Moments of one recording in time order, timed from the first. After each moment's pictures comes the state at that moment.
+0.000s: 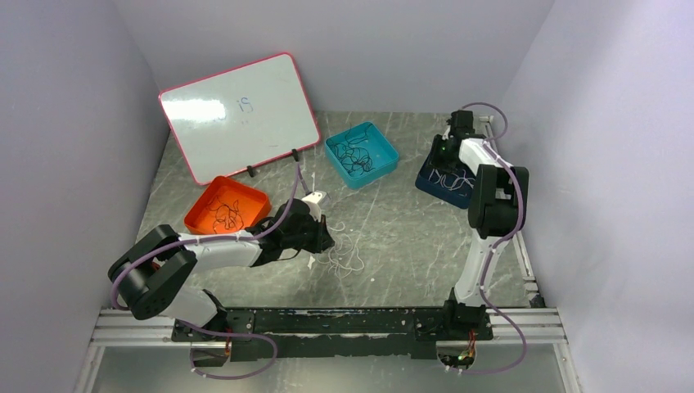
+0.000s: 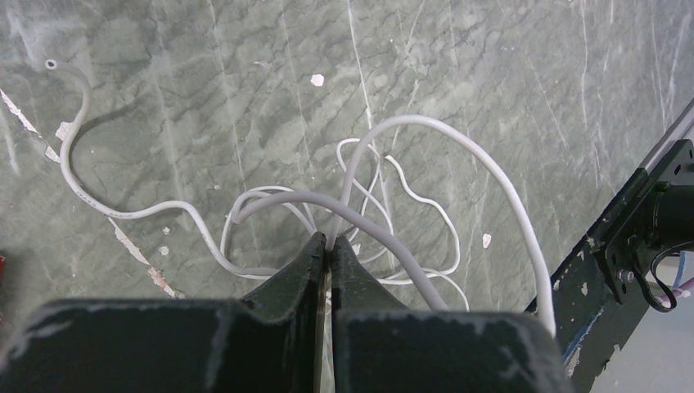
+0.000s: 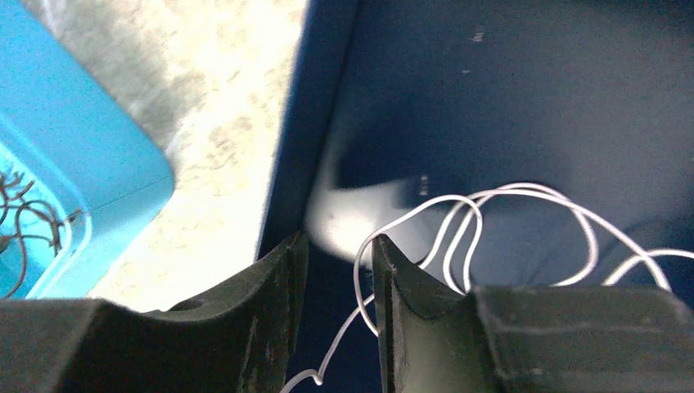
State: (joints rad) left arm -0.82 1.45 0.56 0.27 0.14 -0.51; right arm -0.07 2.06 1.52 -0.48 -0.14 0.23
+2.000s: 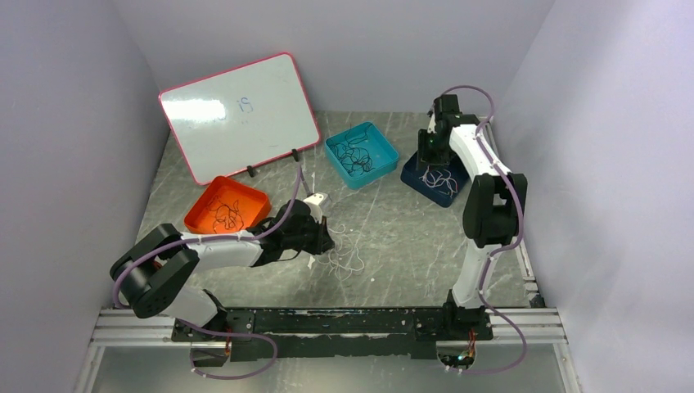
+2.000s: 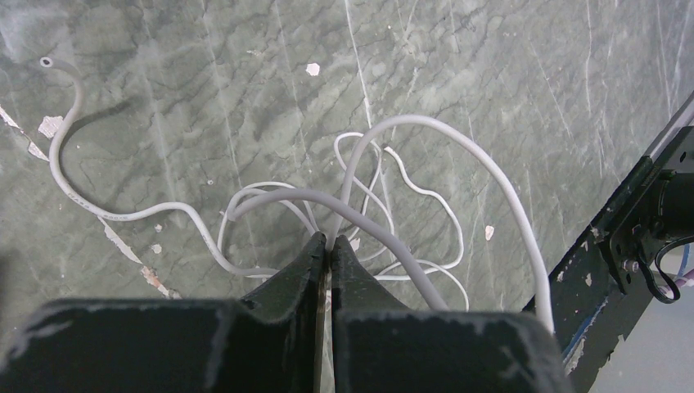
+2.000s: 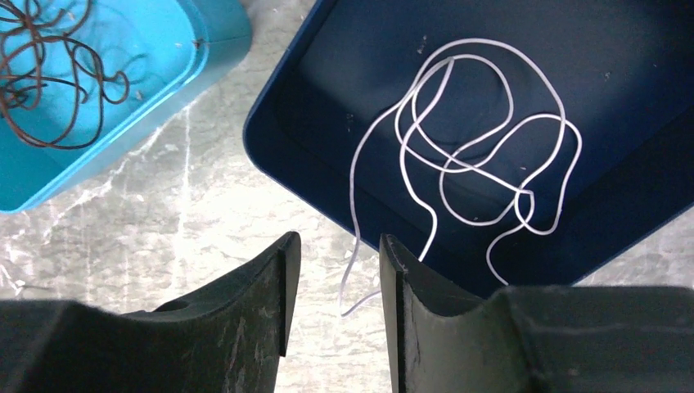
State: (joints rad) left arm -0.83 1.46 0.56 0.27 0.15 -0.50; right arm 0.07 1.97 1.69 -0.87 -0.08 0.12
